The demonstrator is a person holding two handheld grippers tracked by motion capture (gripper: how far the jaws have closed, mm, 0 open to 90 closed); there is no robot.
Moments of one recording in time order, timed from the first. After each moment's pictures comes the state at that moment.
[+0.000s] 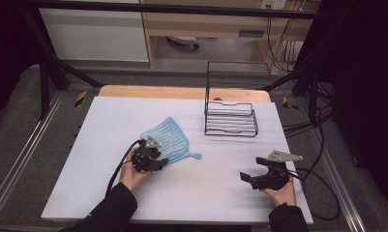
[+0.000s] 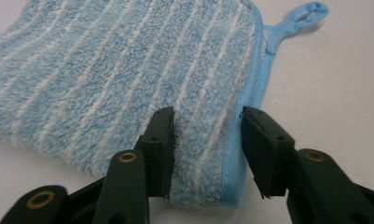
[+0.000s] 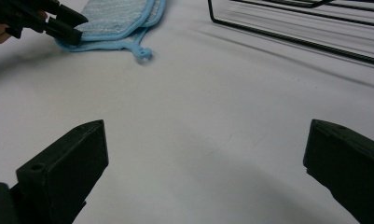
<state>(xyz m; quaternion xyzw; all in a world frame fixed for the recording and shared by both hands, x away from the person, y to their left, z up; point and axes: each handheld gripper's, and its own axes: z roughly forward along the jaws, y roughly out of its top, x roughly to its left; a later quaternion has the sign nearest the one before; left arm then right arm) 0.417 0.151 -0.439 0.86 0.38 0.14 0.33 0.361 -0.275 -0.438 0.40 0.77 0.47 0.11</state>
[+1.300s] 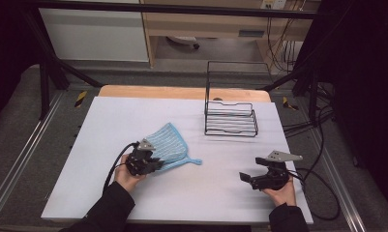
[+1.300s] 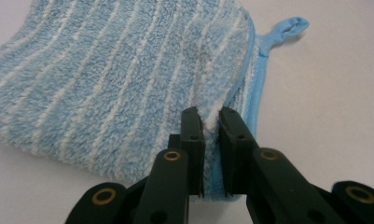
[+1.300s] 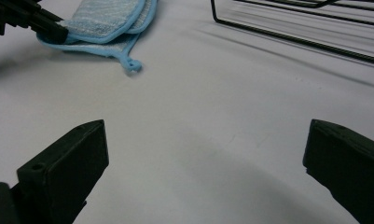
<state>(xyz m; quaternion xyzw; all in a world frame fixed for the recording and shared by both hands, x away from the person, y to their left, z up) 0.399 0.165 -0.430 0.85 0.37 0.09 0.36 0.361 -0.274 -0.437 0.40 0.78 0.47 0.11</state>
